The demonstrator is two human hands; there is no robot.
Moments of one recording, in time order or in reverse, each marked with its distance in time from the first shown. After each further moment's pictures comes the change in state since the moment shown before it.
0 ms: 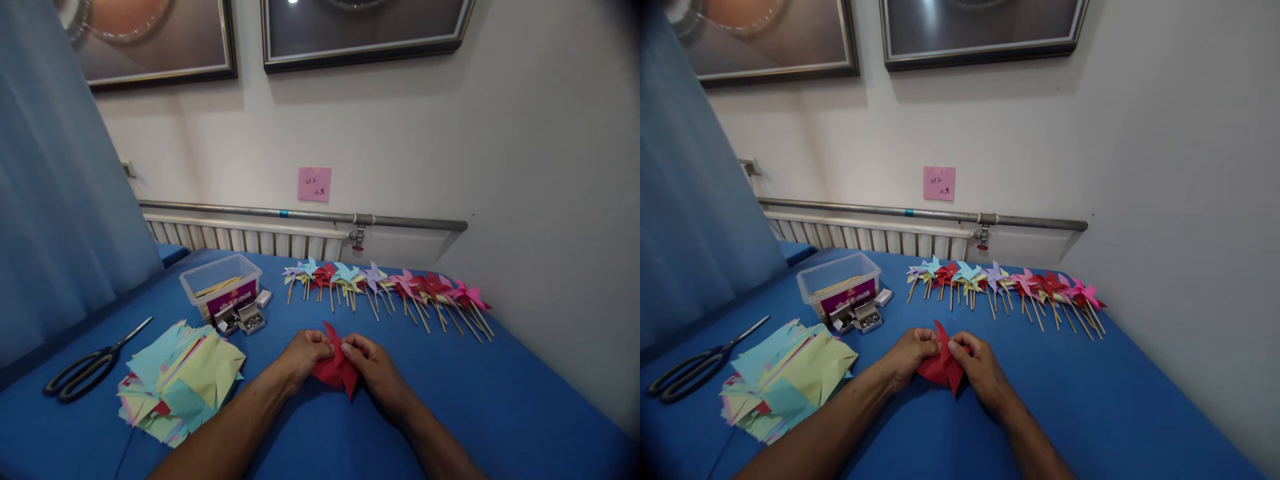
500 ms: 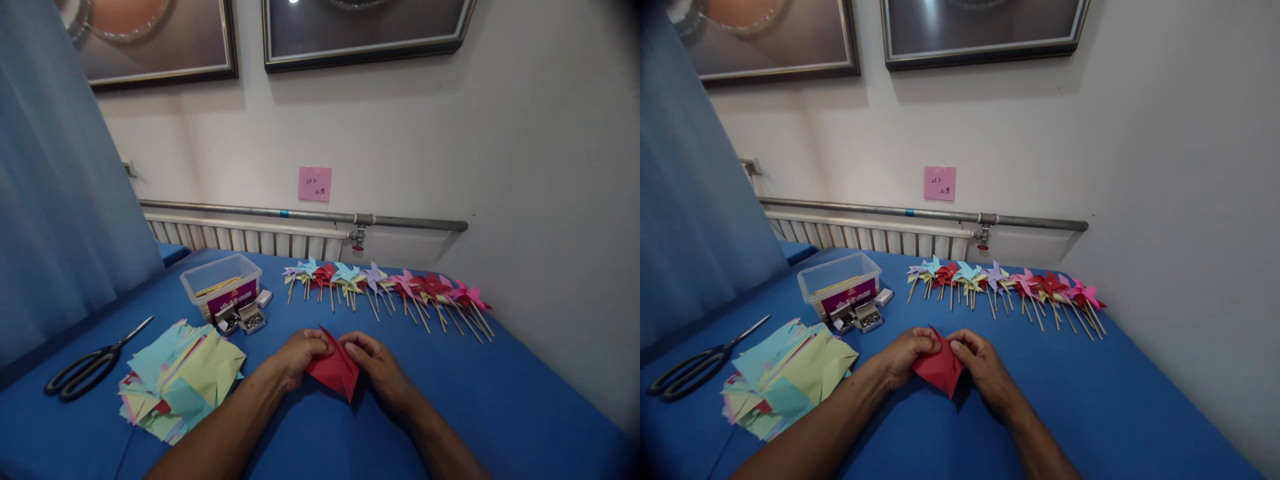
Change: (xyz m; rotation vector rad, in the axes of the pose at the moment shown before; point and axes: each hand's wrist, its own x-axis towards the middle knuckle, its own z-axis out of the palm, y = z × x) left_hand 0.000 0.002 -0.008 -0.067 -0.078 -0.039; right_hand -0.002 -0.006 -0.004 0.106 -0.053 0.035
